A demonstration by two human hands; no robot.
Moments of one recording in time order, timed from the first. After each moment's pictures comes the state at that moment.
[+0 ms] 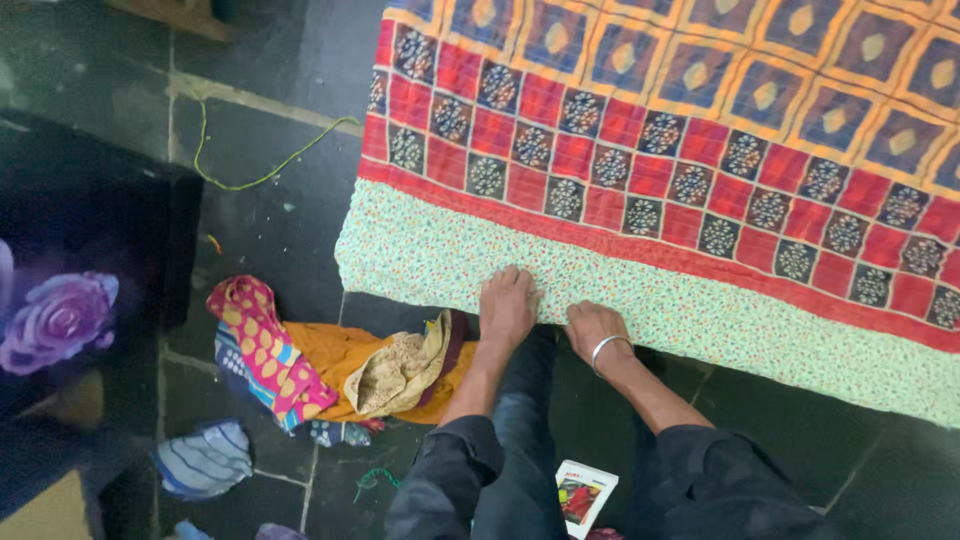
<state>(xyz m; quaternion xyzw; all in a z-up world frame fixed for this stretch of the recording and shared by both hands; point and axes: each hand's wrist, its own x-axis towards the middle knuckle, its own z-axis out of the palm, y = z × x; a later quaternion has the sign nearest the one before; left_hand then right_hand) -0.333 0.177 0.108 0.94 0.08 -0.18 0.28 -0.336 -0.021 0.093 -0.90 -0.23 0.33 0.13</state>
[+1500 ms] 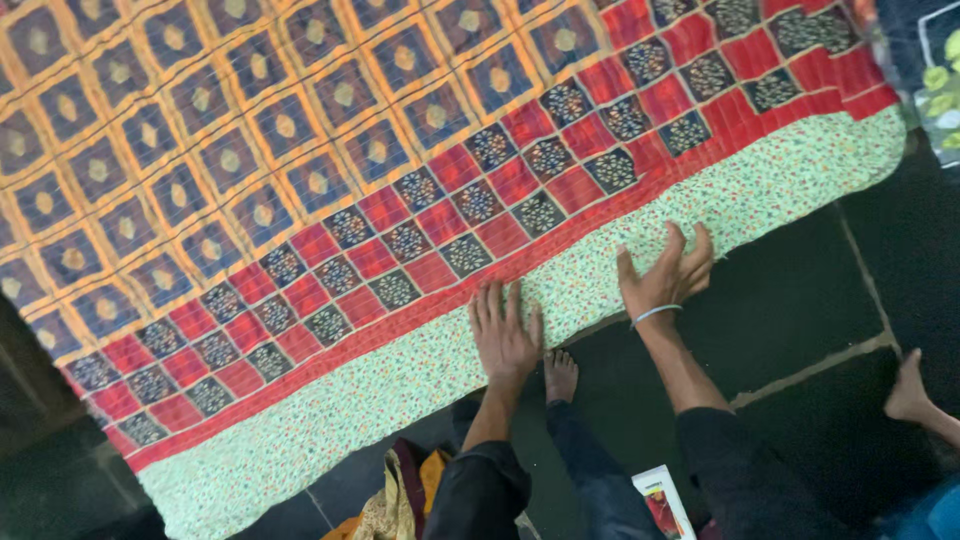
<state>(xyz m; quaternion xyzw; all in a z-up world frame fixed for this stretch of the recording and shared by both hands) -0.331 -0.262 0.095 0.94 -0.20 -0.08 0.27 -0.387 -0.482 0.090 -0.89 0.41 -0.12 0.13</state>
